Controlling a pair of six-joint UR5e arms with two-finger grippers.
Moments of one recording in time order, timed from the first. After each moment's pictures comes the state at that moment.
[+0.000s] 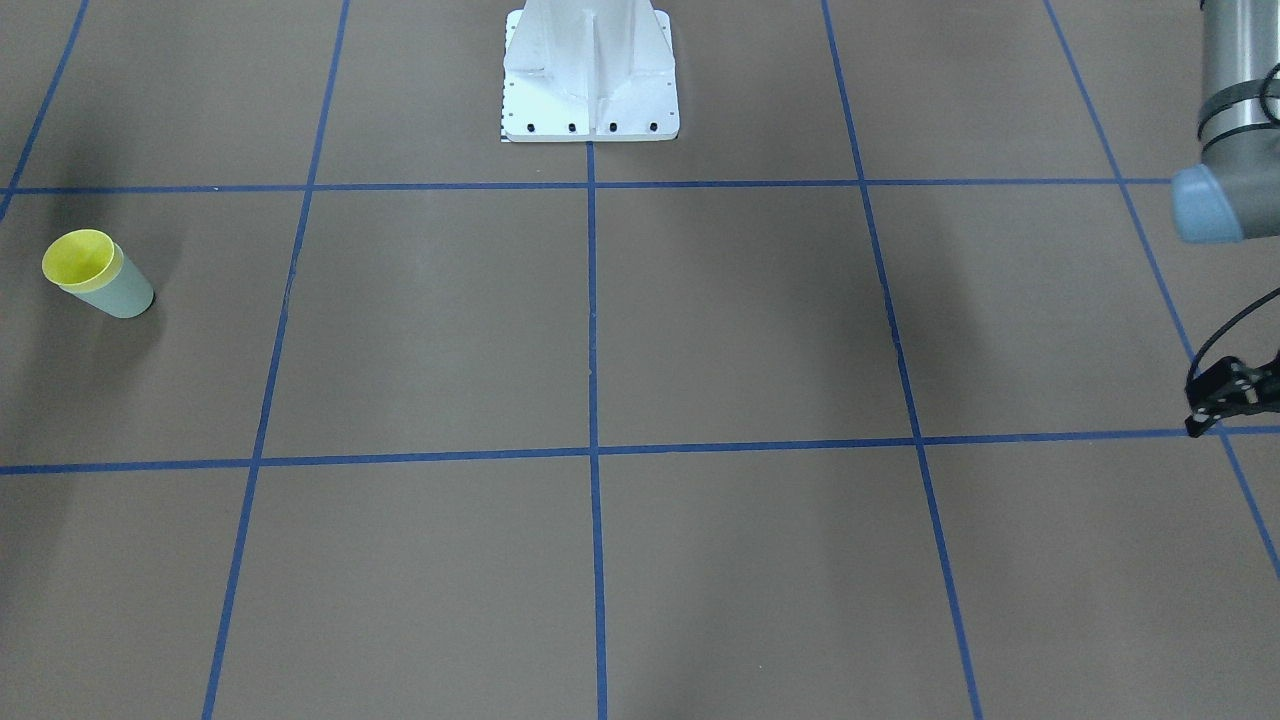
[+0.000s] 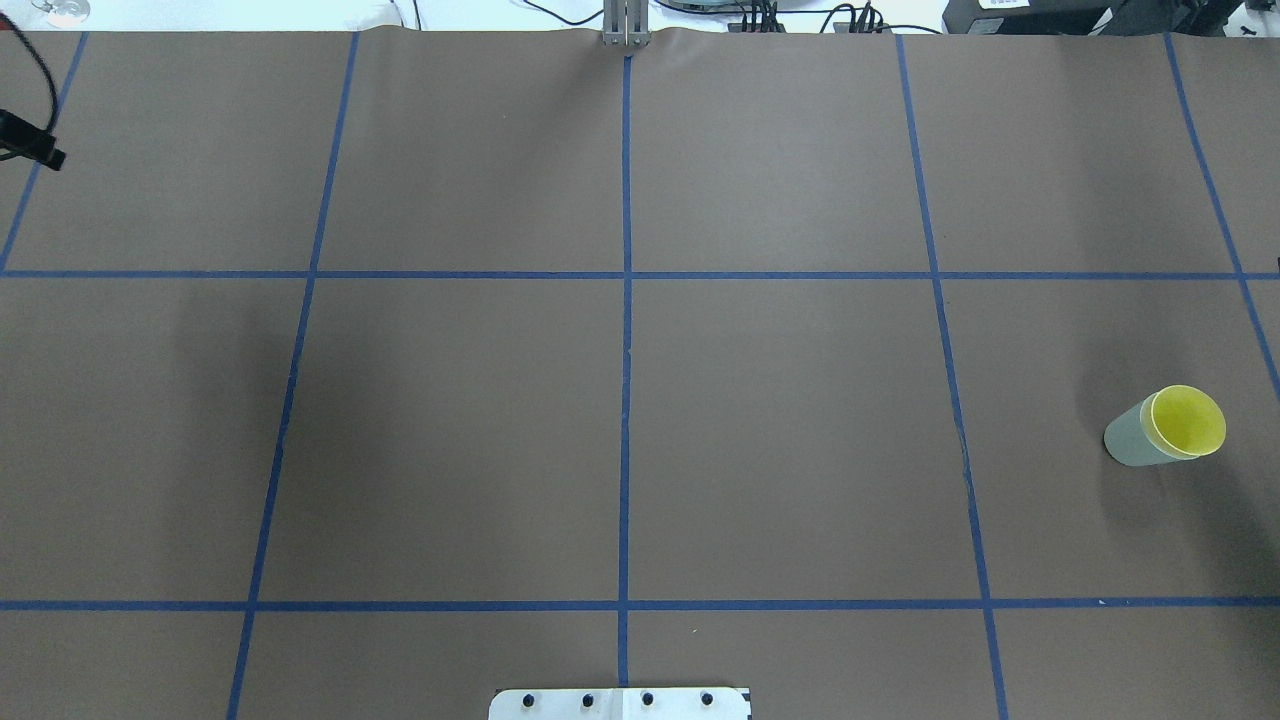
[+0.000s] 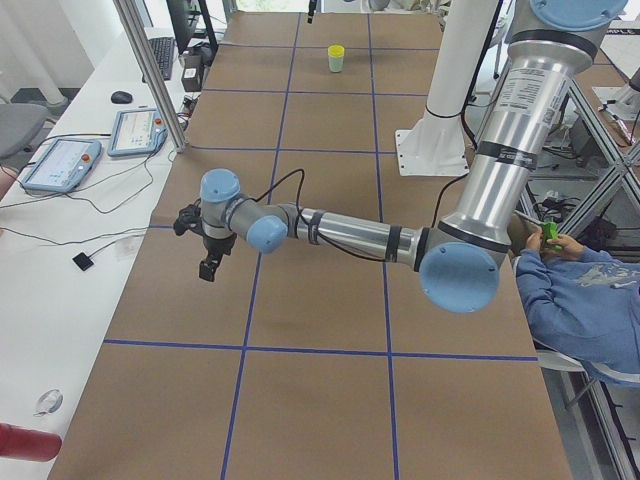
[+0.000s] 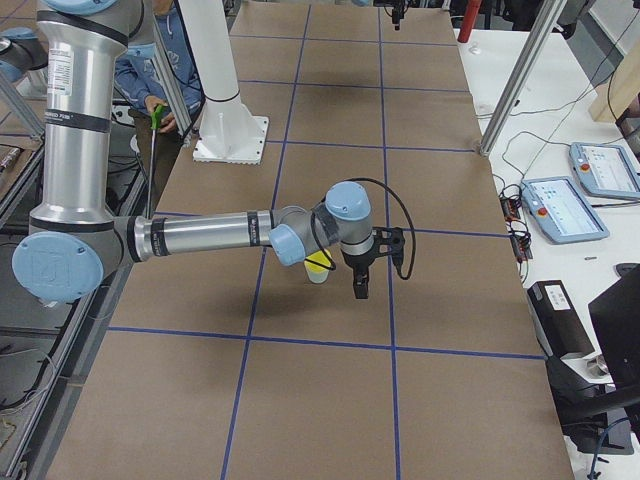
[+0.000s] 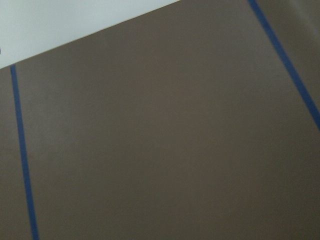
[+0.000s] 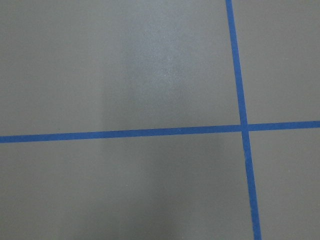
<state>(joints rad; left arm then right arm) -1.36 -1.81 -1.42 -1.96 -2.28 -0.24 1.40 -1.65 1.79 -1.32 2.28 0.42</state>
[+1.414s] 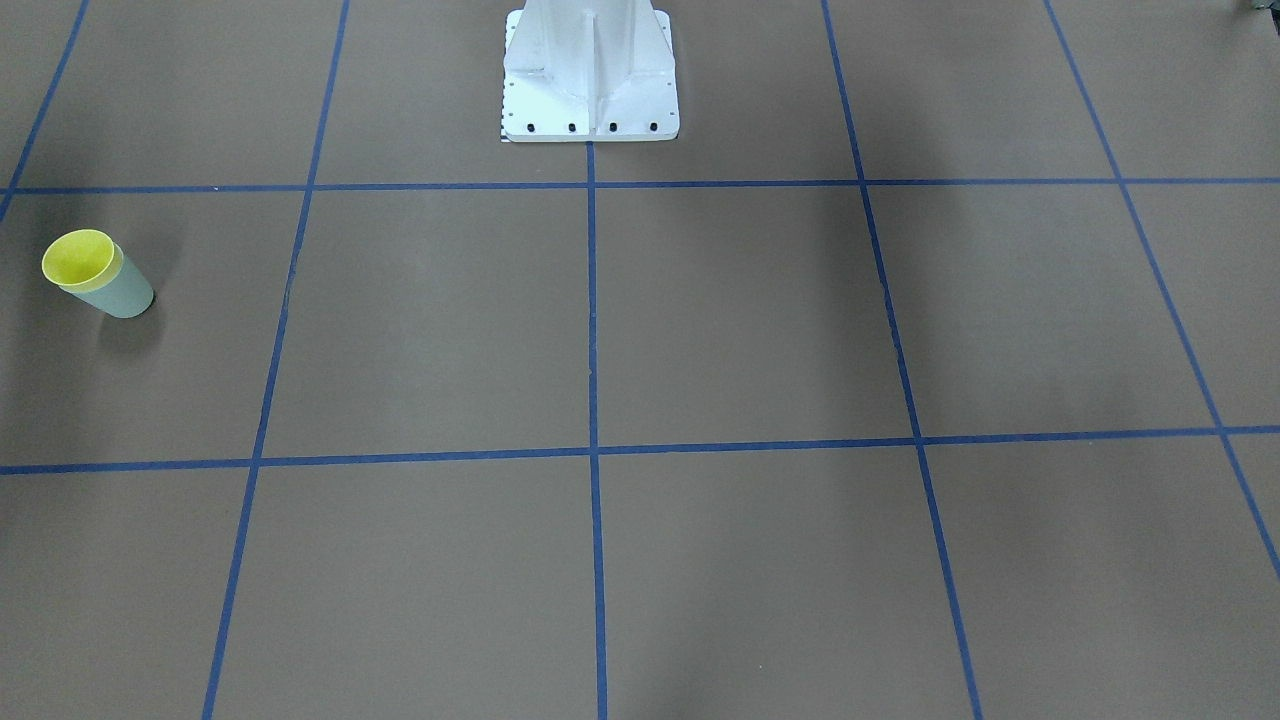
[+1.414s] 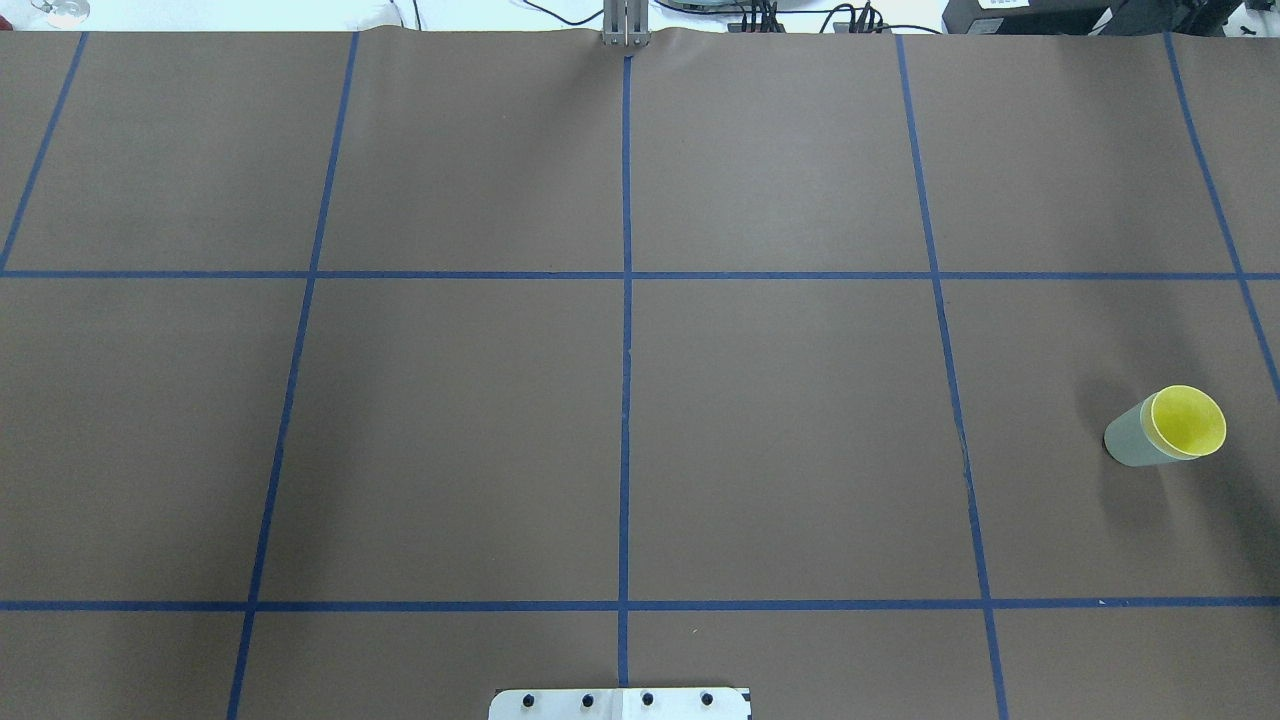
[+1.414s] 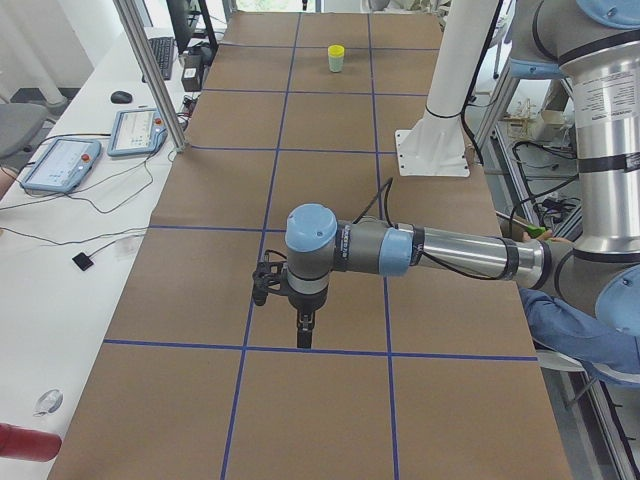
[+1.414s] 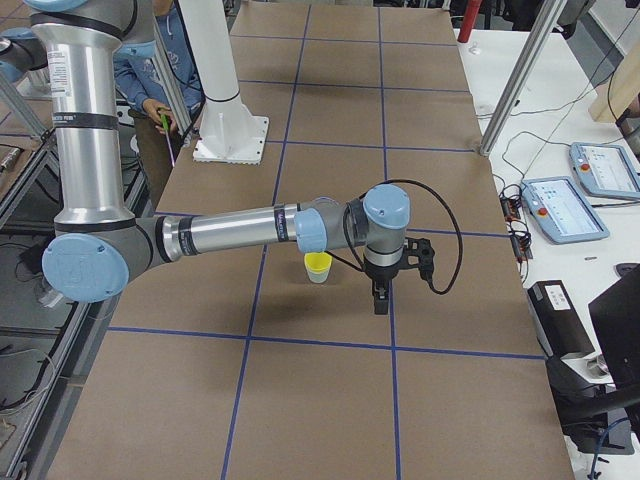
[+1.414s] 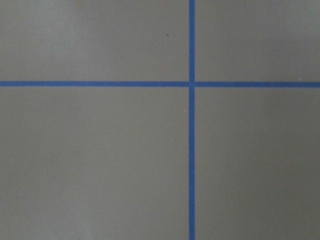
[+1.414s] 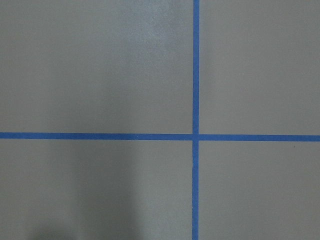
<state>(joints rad) -1.57 -1.36 -1.90 -1.54 -2.23 -0.04 1.49 -1.55 1.73 -1.56 2.28 0.19</state>
